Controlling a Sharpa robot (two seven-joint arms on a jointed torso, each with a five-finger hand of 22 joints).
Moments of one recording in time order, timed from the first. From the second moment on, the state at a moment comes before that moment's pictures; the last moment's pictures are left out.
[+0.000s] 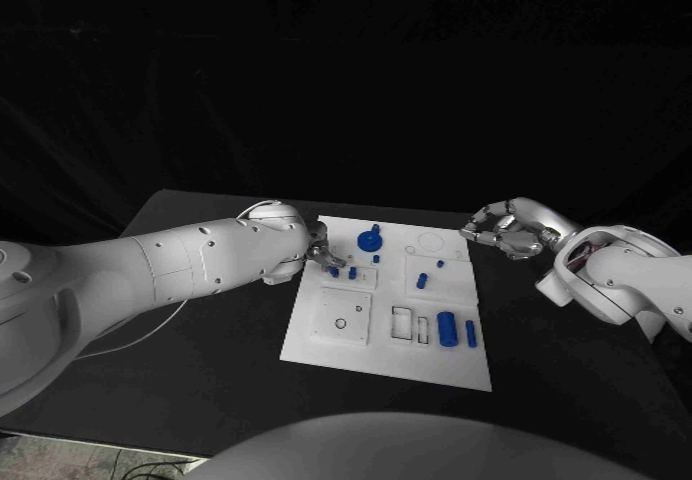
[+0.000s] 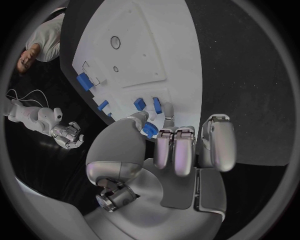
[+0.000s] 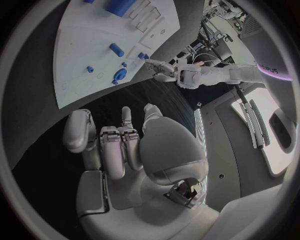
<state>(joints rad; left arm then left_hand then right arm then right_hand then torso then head) 1.21 -0.45 -0.22 1.10 -1.17 0.08 -0.47 0.96 0.00 0.23 0.29 0.29 0.92 0.07 0.26 1.01 1.47 0.00 1.57 1.31 1.47 -0.04 1.57 1.31 0.03 1.46 0.07 1.39 1.31 1.22 -1.02 -0.23 1.50 -0.92 -0.36 0.15 1.29 0.15 -0.15 0.29 0.47 0.71 0.12 0.53 0.61 1.46 0.06 1.57 1.31 1.47 0.00 1.57 1.31 0.07 1.28 0.12 1.22 1.31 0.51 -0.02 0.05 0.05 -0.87</state>
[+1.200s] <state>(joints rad) 1.30 -0.45 -0.21 1.09 -1.11 0.18 -0.55 1.09 -0.11 0.46 0.28 0.23 0.93 0.07 0.25 0.99 1.47 0.00 1.57 1.31 1.47 -0.04 1.57 1.31 0.03 1.46 0.07 1.39 1.31 1.22 -1.01 -0.23 1.50 -0.92 -0.36 0.15 1.30 0.16 -0.15 0.29 0.47 0.71 0.12 0.53 0.61 1.46 0.05 1.57 1.31 1.47 0.00 1.57 1.31 0.07 1.28 0.12 1.22 1.31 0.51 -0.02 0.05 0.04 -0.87</state>
